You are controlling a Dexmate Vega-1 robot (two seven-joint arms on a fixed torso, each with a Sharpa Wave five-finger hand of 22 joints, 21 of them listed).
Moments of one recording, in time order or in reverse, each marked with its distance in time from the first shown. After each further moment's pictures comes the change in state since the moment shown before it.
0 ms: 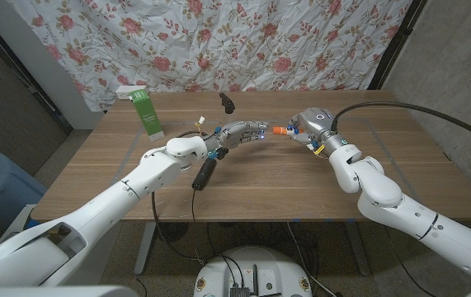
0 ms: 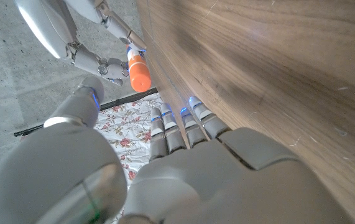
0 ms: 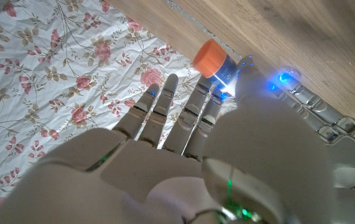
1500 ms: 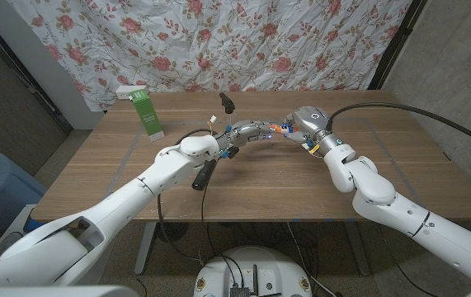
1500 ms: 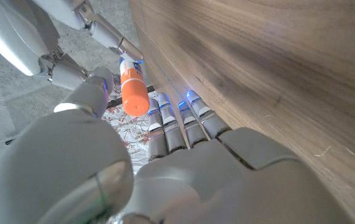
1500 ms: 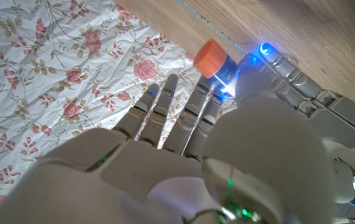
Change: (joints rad) left arm -0.040 -0.073 0.047 0.044 0.081 0.013 0.069; left_hand 0.125 0.041 -0.026 0.006 0.000 0.150 0.017 0.020 0.000 0.146 0.006 0.015 -0.005 0.093 -0.028 0.005 0.000 0.083 0.000 0.012 0.000; right arm 0.027 0.032 -0.021 0.037 0.011 0.039 -0.048; right_hand 0.000 0.000 -0.007 0.001 0.000 0.003 -0.003 -0.014 0.005 0.000 0.000 0.003 0.000 0.000 0.000 0.000 0.005 0.000 0.000 0.000 0.000
